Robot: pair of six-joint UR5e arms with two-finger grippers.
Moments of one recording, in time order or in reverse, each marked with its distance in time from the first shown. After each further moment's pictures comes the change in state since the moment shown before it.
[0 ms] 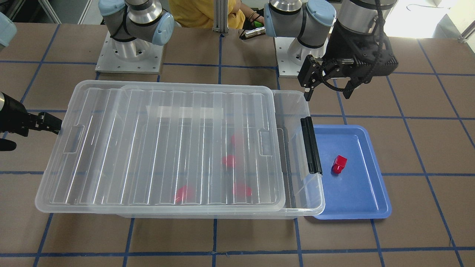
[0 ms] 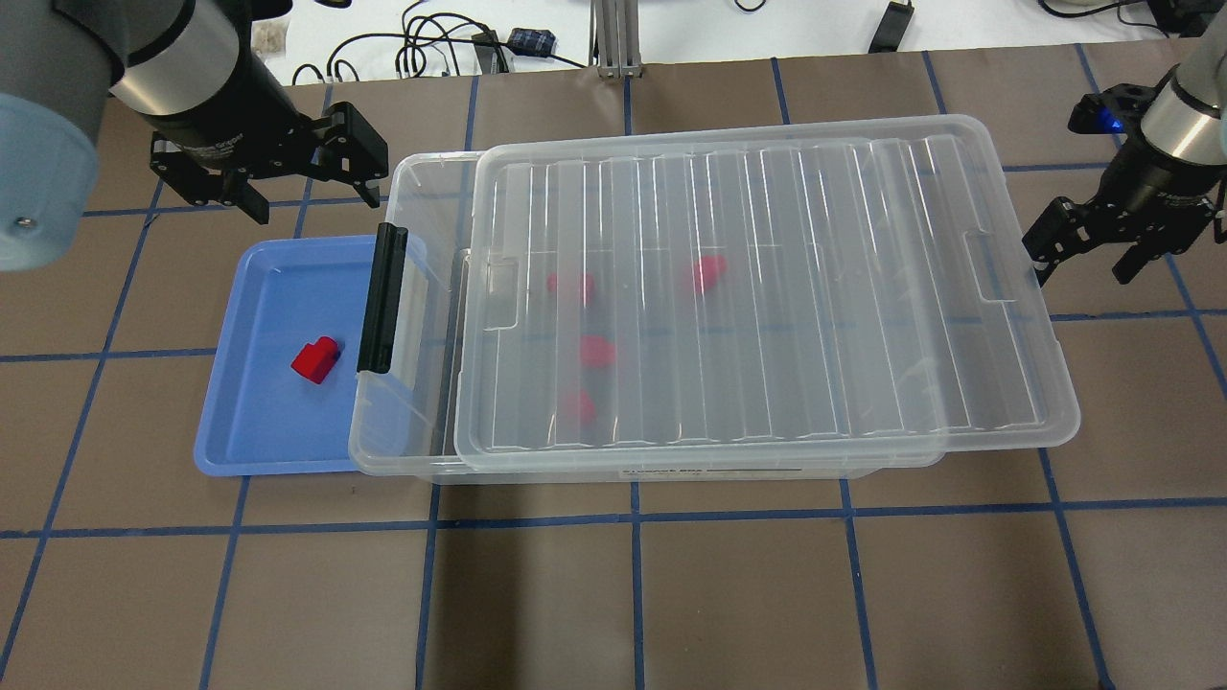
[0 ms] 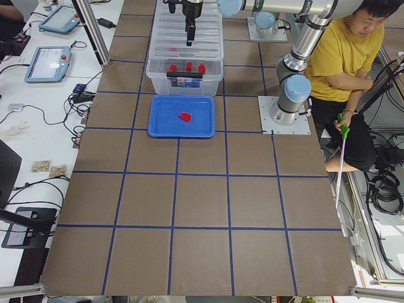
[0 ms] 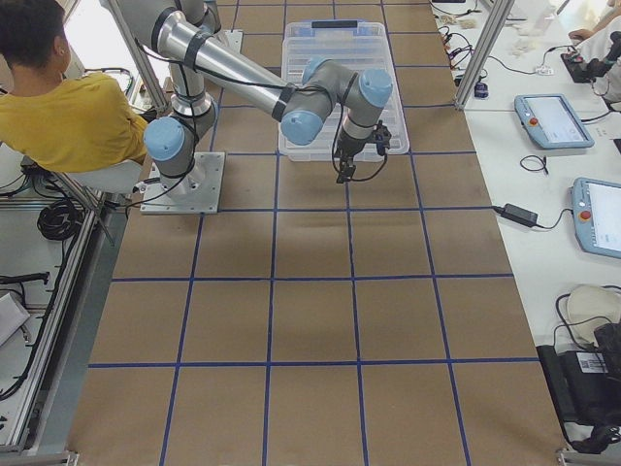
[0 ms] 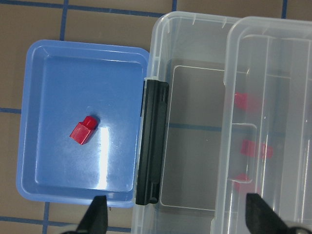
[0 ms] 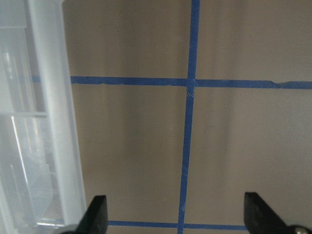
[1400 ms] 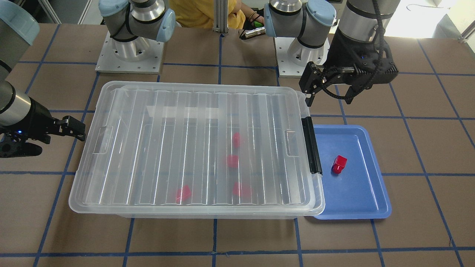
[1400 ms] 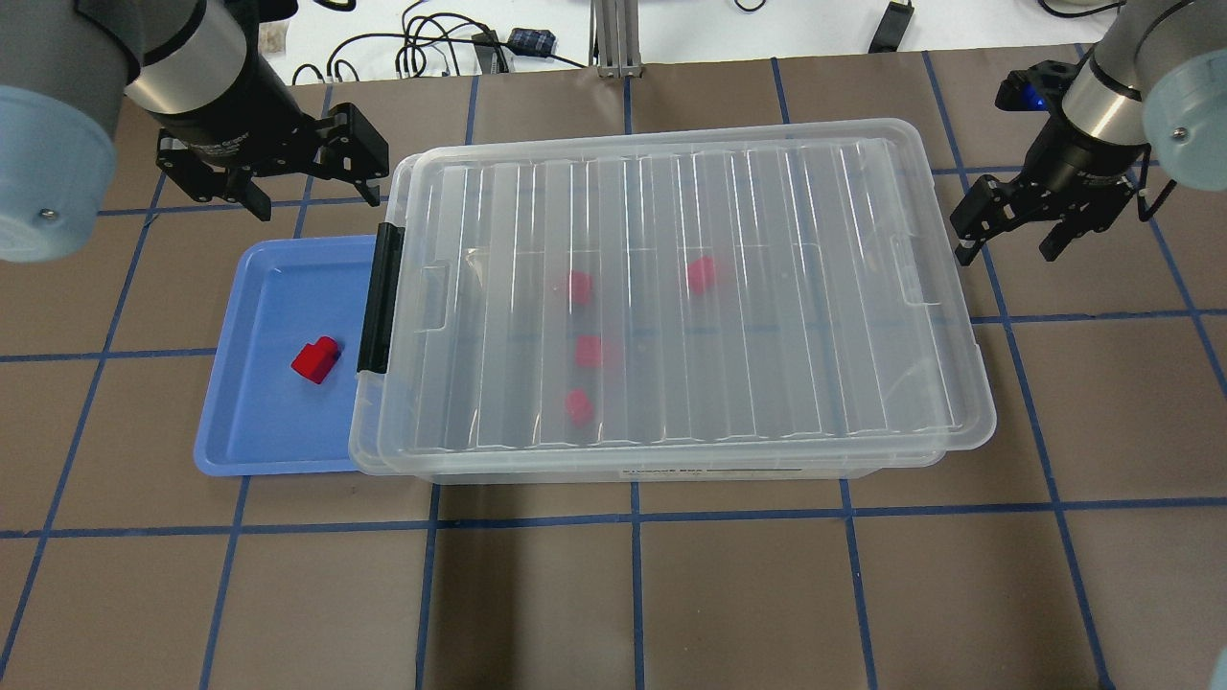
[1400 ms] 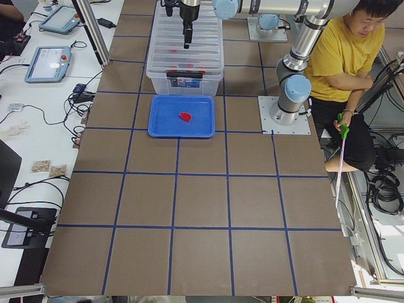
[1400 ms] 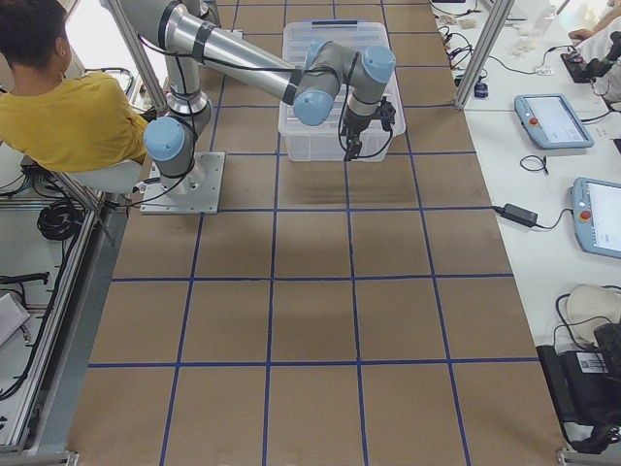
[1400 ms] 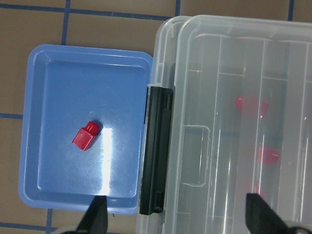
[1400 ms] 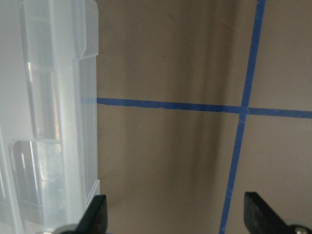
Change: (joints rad) left arm 0.003 -0.014 -0.001 0.009 0.007 0.015; right arm 0.105 0.005 -0.046 -0.005 0.054 0.065
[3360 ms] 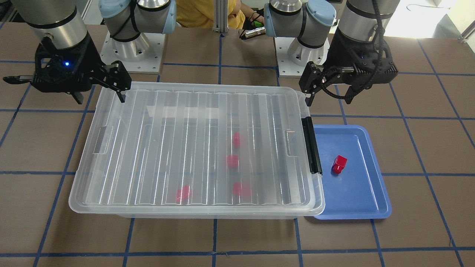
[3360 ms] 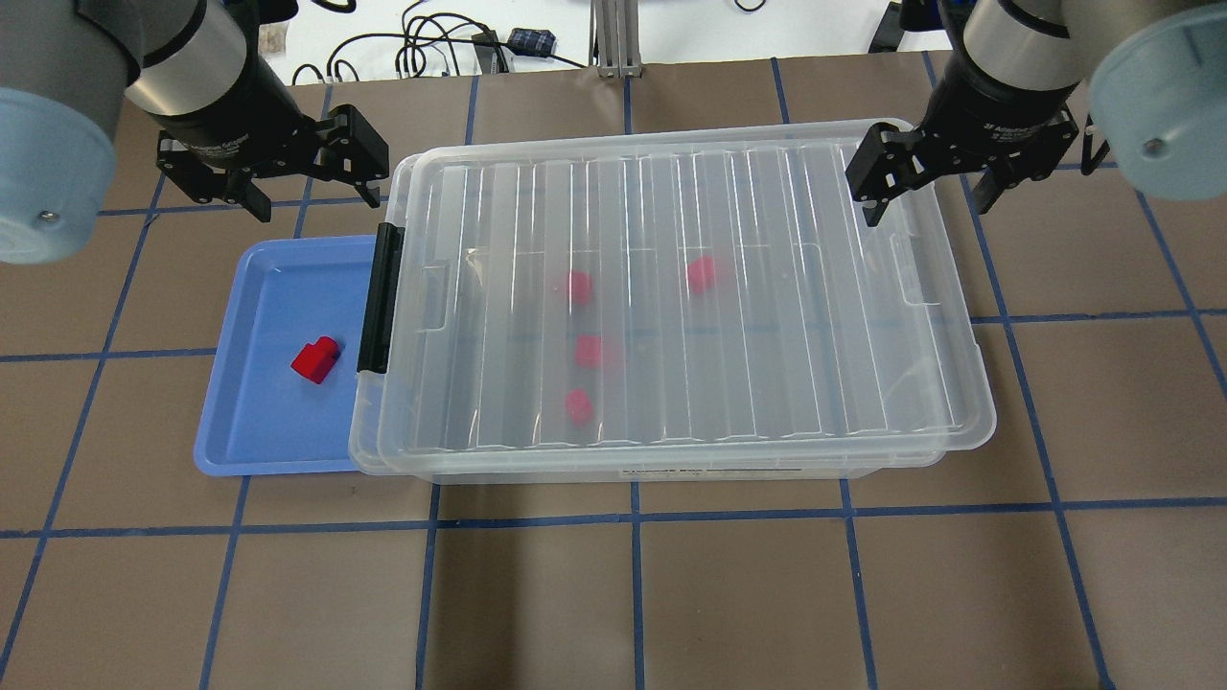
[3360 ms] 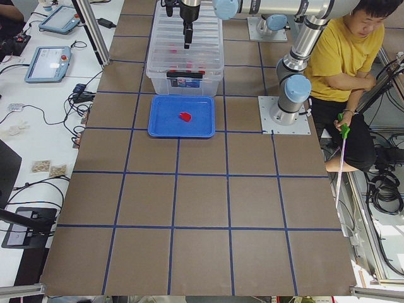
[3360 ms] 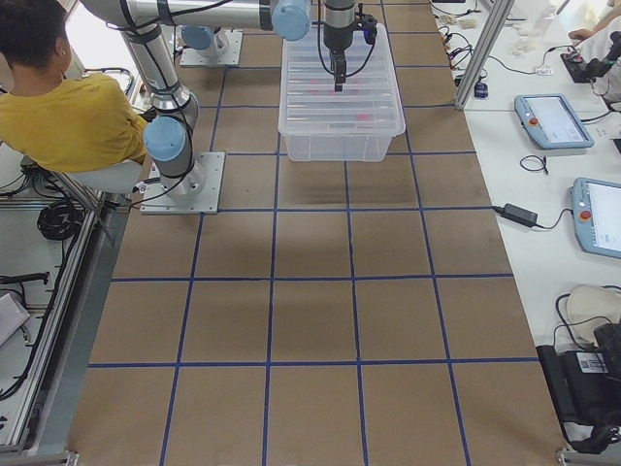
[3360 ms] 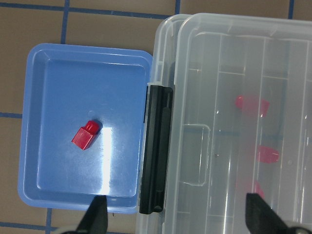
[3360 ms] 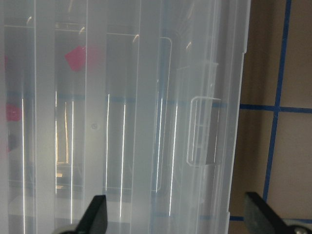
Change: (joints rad) left arm 0.000 0.001 -0.003 0.000 0.000 0.002; right arm 0.262 -0.211 -0.048 0.087 -0.015 0.267
